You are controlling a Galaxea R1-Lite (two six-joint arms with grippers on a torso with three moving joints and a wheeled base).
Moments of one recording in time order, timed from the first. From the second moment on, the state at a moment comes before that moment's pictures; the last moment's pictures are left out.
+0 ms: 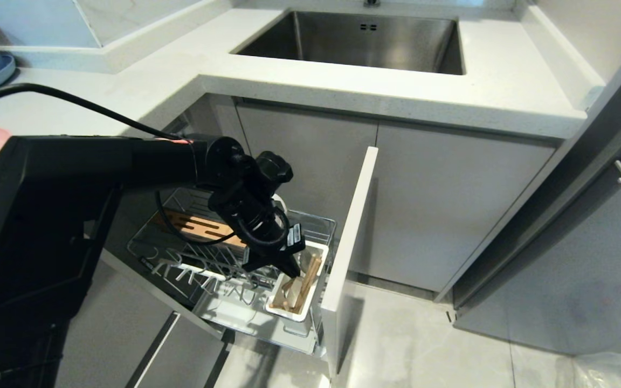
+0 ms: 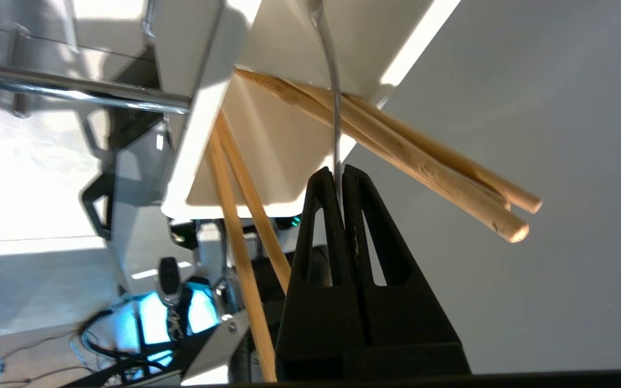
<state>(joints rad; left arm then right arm) -0.48 2.21 -1.97 0.98 -0.26 -0.57 0.00 0.00 0.00 0.00 -0.02 0.05</state>
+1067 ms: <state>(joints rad) -0.44 2.22 -1.97 0.94 -0.29 -0.57 0.00 0.00 0.00 0.00 -0.02 0.05</state>
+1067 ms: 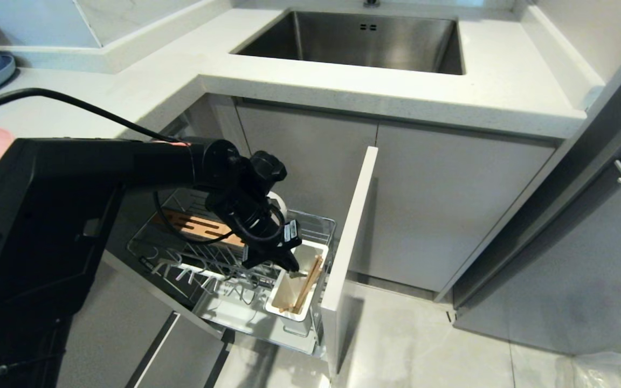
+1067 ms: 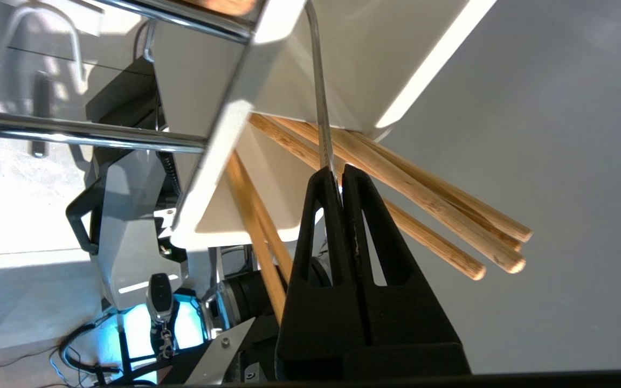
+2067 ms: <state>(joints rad) -0.43 2.22 -1.97 0.95 -0.27 -0.58 0.00 0.00 0.00 0.00 -0.02 0.05</state>
